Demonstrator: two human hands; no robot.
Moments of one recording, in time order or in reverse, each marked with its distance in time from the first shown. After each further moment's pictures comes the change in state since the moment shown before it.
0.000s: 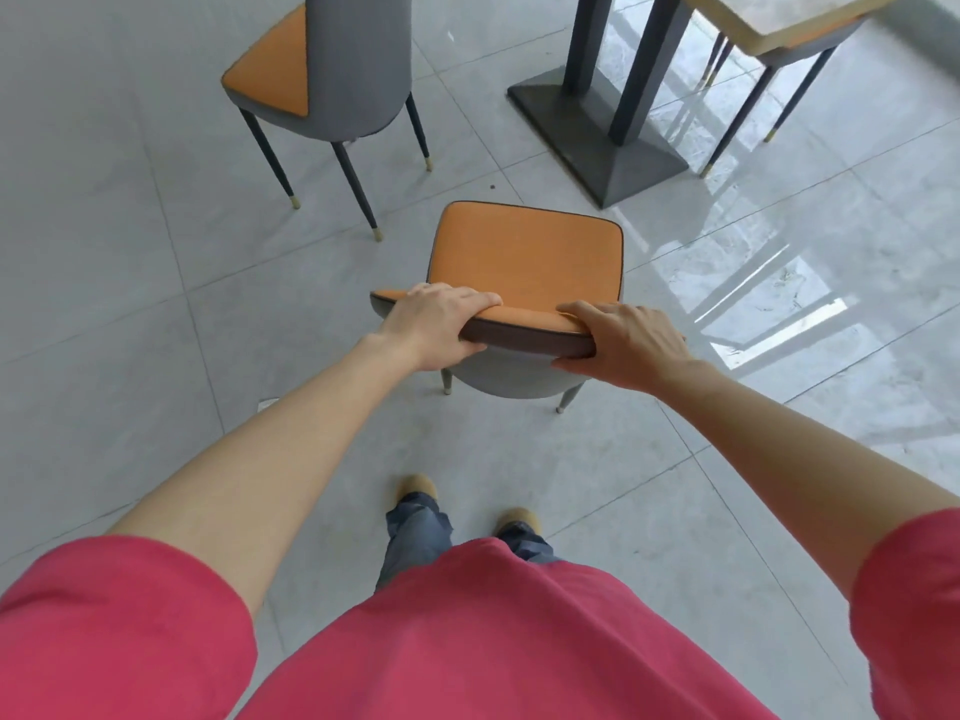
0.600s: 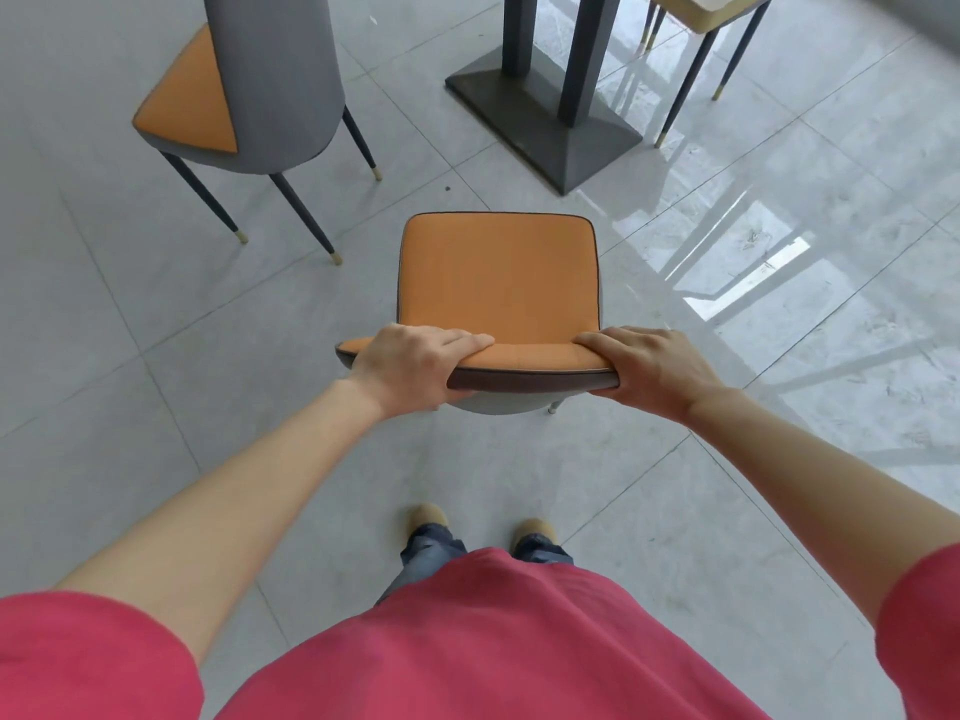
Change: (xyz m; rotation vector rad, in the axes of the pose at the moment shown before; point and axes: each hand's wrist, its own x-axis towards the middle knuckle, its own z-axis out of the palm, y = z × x) left_hand 0.041 -0.038 -0.019 0.103 0.313 0.473; right_hand 0.022 0.032 0.004 -0.007 0.331 -0.104
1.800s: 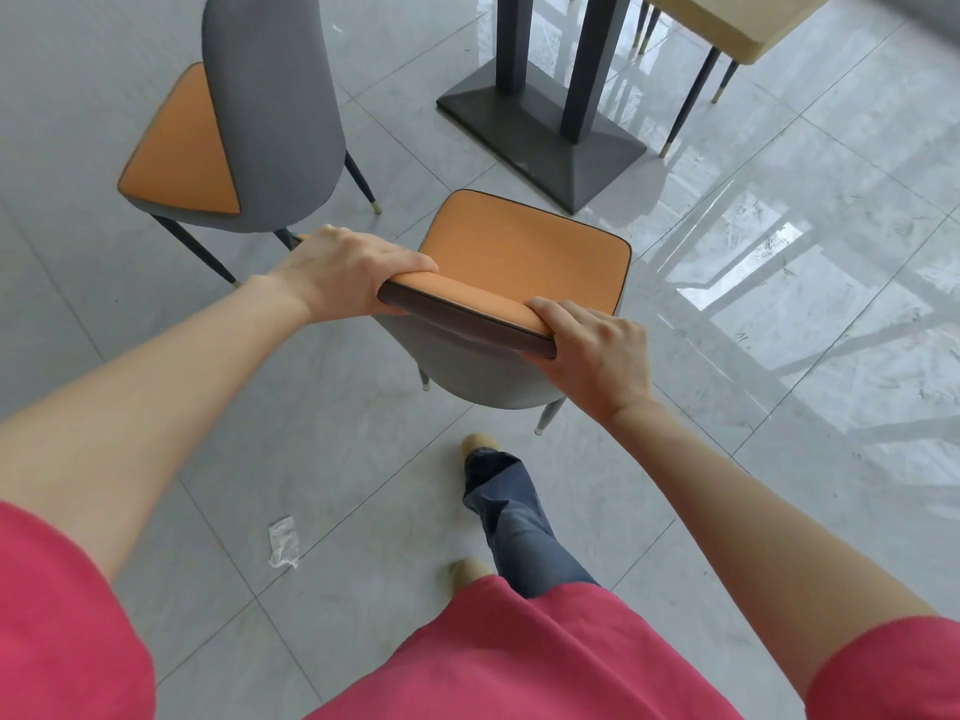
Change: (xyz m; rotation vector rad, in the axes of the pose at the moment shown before) left_hand 0.064 -0.241 -0.044 0.021 -0.047 0.141; right_hand 0.191 -0.047 0.048 -0.105 0.367 0.299
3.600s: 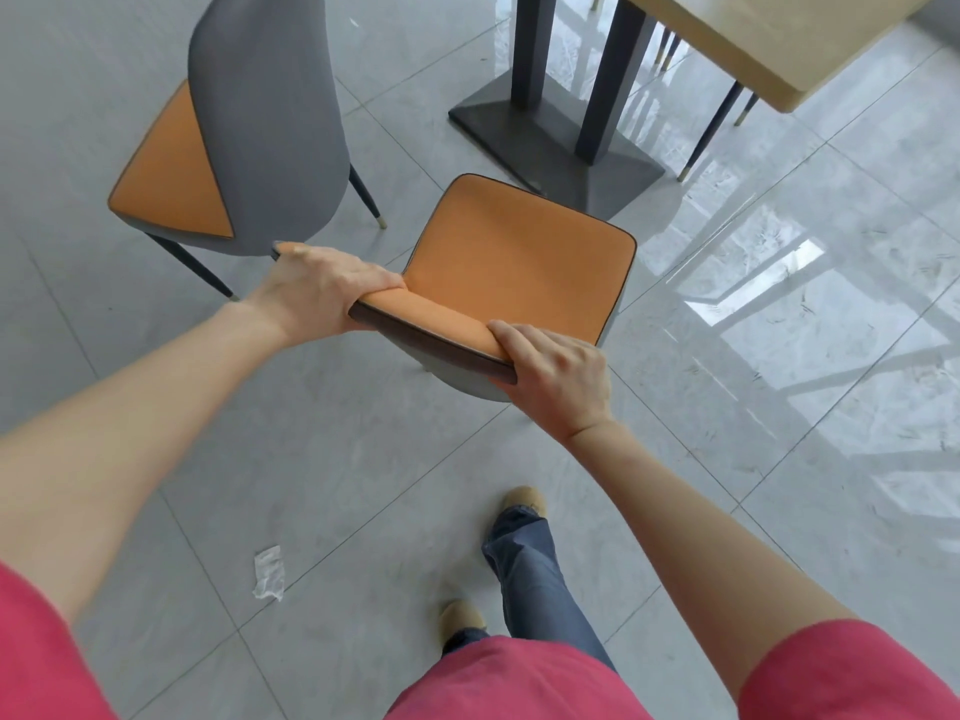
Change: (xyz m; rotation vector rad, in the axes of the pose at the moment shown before) left_hand 0.028 -0.076 0.031 0.042 0.033 -0.095; right_hand 0.065 0.022 0.070 0.041 0.058 -0.119
